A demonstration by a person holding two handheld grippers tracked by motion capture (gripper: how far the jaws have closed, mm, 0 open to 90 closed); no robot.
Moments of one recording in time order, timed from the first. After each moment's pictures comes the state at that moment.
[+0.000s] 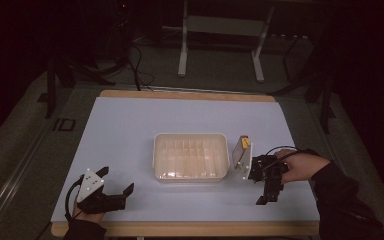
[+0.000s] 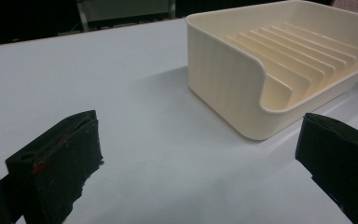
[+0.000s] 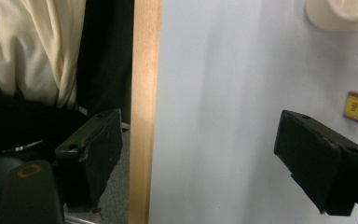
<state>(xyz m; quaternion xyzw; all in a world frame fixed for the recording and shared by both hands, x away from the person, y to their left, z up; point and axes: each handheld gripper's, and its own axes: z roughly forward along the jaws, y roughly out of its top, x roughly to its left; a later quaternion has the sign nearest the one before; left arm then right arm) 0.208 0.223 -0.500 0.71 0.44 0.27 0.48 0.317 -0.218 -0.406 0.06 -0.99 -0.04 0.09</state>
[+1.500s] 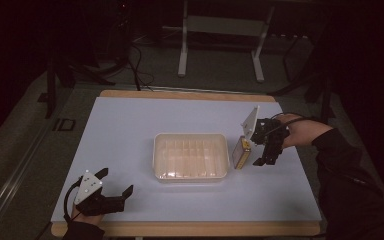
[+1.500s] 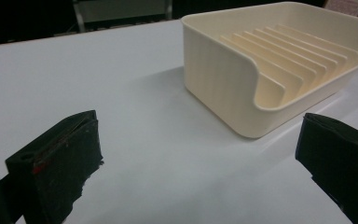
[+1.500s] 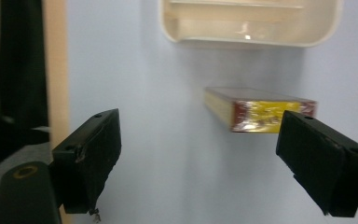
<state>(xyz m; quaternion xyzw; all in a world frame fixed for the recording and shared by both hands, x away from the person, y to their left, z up) 0.204 0.225 -0.499 0.71 0.43 0.26 0.49 0.378 -0.218 -0.348 0.05 -1.00 -0.07 -0.03</state>
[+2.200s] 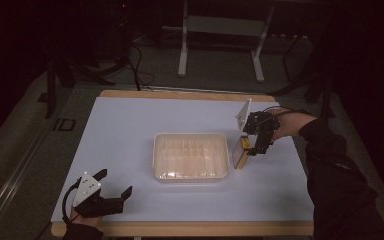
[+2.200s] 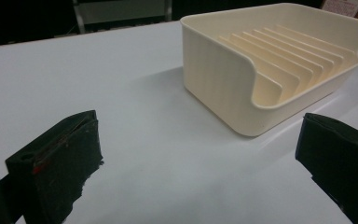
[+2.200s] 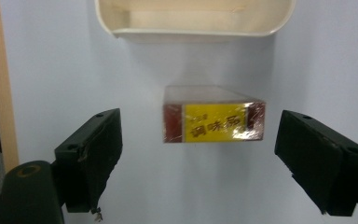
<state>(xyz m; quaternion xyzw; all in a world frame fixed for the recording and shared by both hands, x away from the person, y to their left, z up) 0.200 0.227 -0.500 0.71 0.43 0.26 0.49 0.420 -0.212 -0.371 0.03 -1.00 -0.07 -0.03</state>
